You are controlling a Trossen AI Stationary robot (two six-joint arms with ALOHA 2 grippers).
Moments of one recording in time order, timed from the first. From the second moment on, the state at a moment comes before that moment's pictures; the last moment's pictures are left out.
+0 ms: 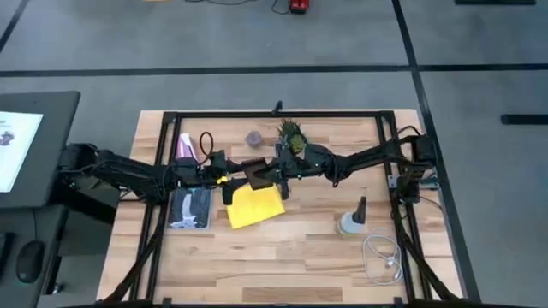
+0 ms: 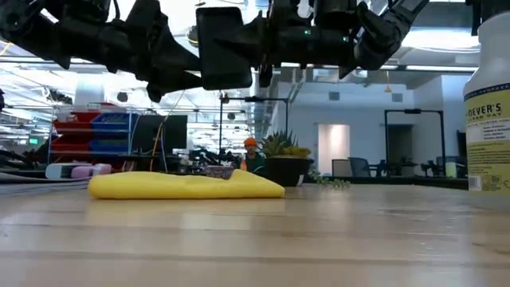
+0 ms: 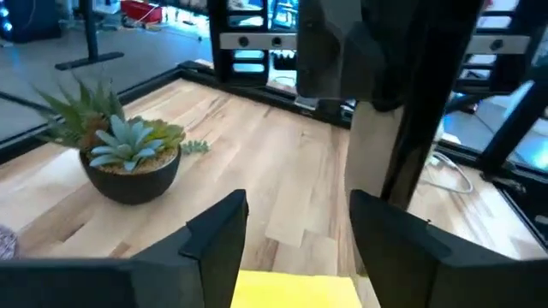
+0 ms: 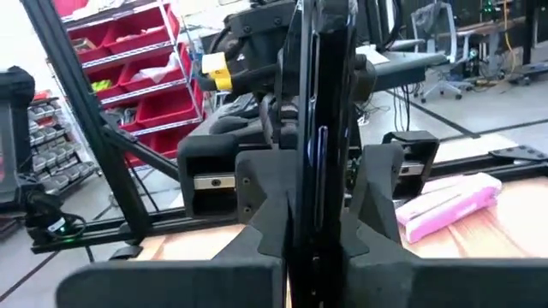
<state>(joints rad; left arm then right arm) -0.03 1.10 0.32 0.77 -0.22 -0.20 -0.12 1.81 0.93 0.93 -0.14 0.23</state>
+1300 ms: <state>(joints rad) -0.04 1.48 0.39 1.11 -0.29 -0.24 -0.10 1.82 0.83 1.16 -0.11 0.26</state>
